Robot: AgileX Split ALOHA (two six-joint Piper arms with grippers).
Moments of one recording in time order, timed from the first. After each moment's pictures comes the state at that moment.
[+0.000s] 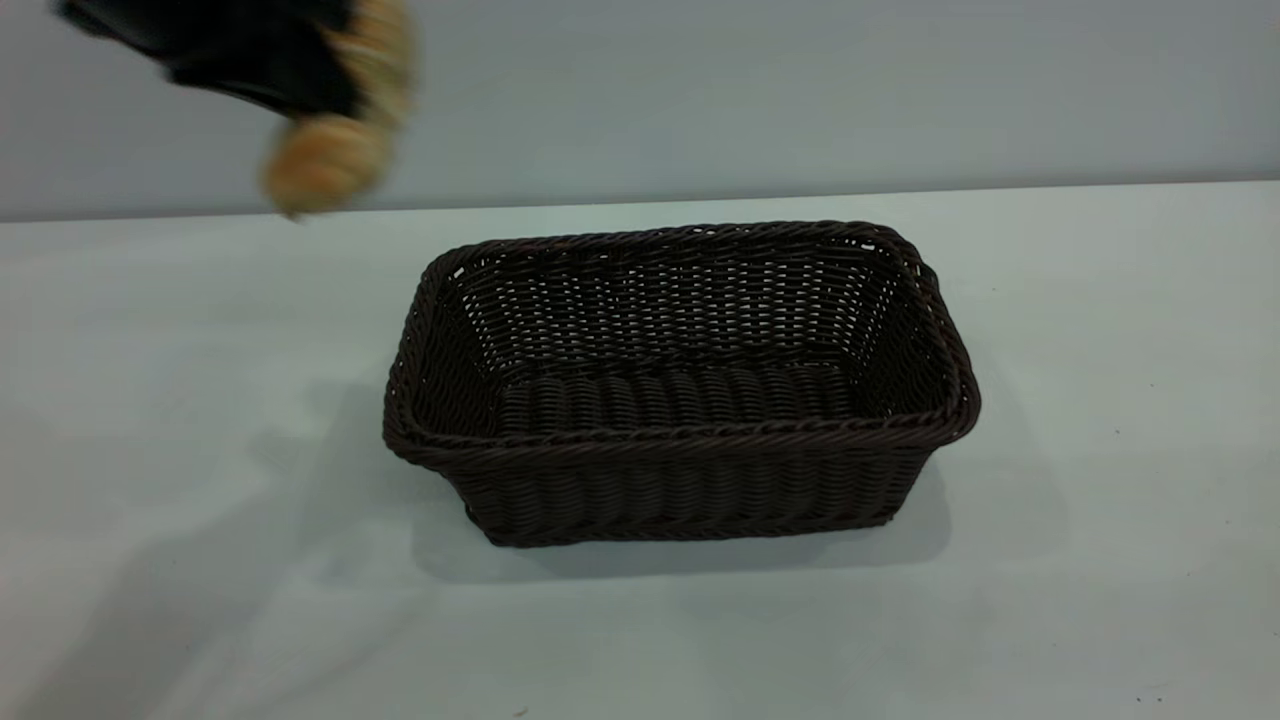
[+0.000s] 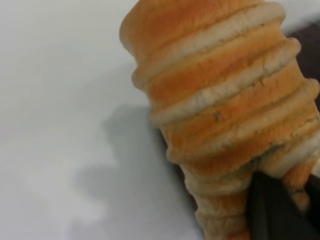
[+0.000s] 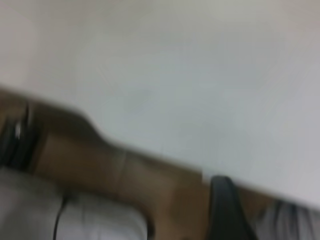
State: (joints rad) left arm -0.31 1.74 -1.10 -0.42 0.29 0.43; right arm 0.21 0.32 -0.51 0.06 1.18 -0.11
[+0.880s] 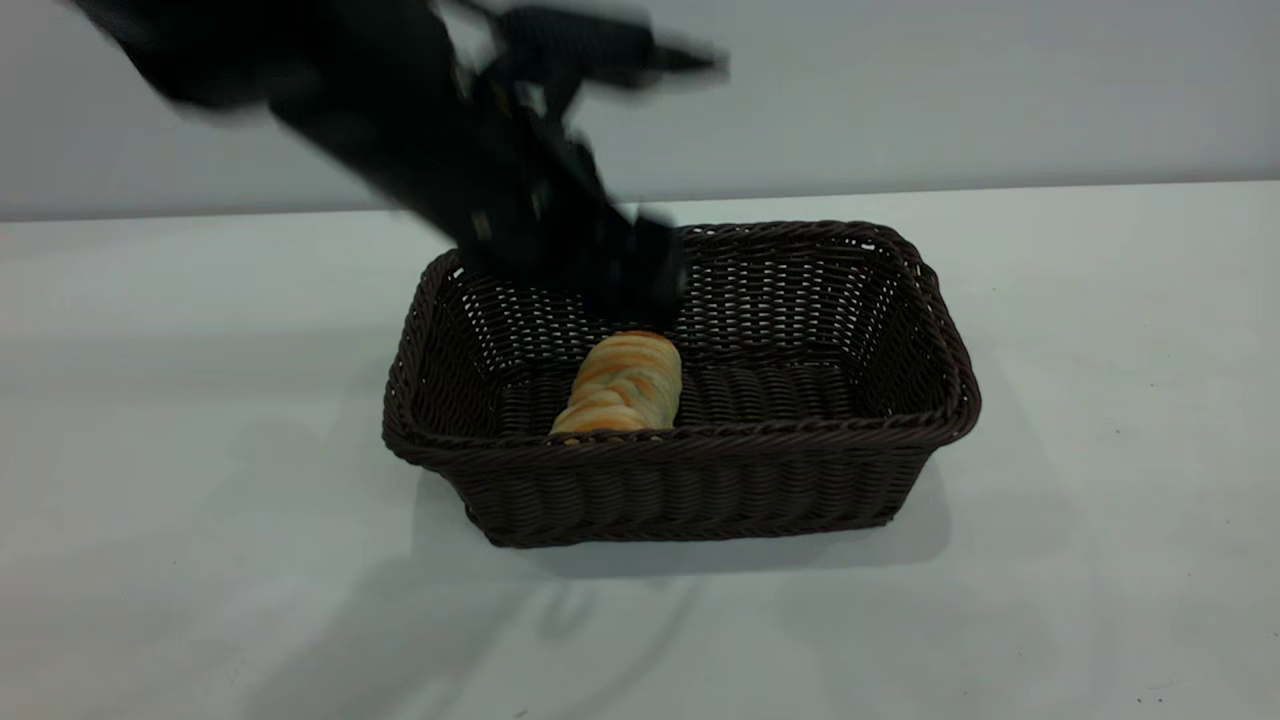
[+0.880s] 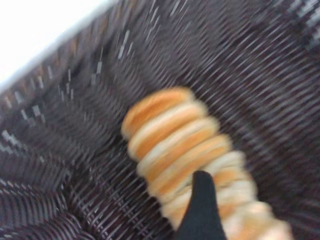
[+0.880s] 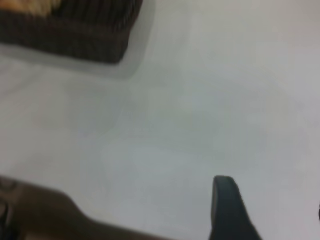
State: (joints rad) left arm -0.58 1.95 -1.10 -0.46 0.03 0.48; right arm 0.21 0.06 -0.47 0.01 1.13 -0.06
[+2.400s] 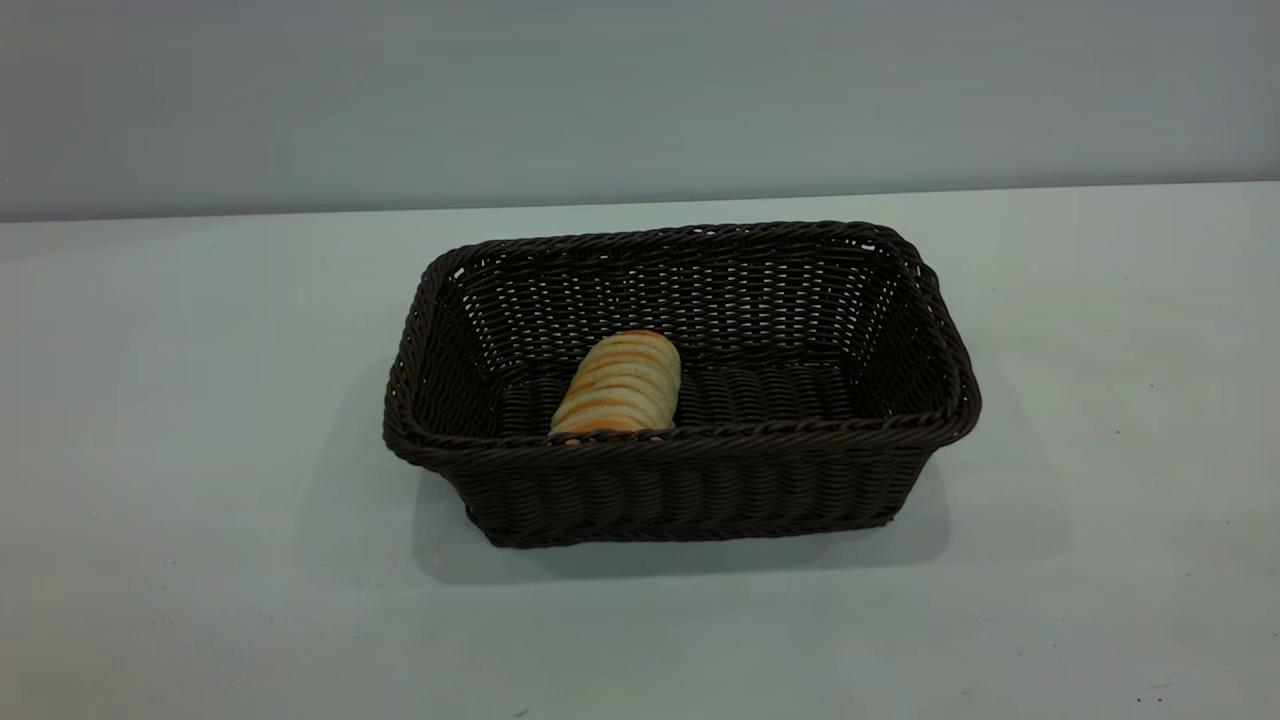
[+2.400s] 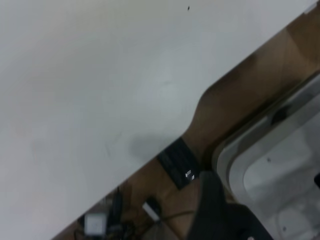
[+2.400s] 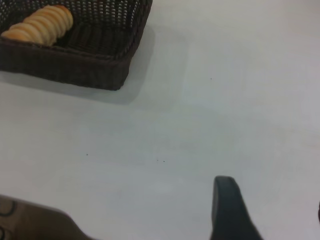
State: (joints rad) left arm -0.58 0.51 -0.49 0.00 1.10 0.04; right arm 0.21 -0.02 -0.47 0.01 1.14 -0.06
